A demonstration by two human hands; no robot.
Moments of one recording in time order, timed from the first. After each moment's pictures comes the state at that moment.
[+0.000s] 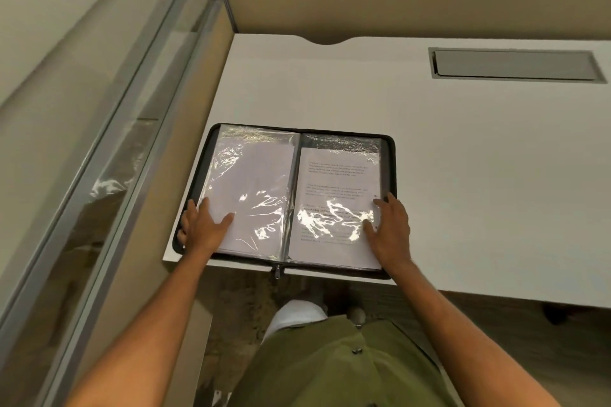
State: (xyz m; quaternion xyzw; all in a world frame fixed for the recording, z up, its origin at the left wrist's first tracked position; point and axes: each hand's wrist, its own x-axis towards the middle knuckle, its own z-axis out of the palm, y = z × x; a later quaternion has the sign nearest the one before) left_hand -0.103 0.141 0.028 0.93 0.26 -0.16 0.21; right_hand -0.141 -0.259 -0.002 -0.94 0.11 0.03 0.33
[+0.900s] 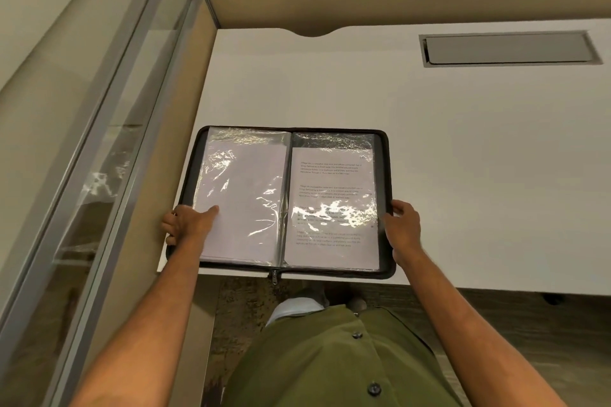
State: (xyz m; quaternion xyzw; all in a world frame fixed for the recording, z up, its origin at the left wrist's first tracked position) left_hand -0.062 0.137 0.036 0.86 0.43 -0.13 0.23; right_hand -0.125 -0.274 0.011 -0.73 0.39 0.05 0.56
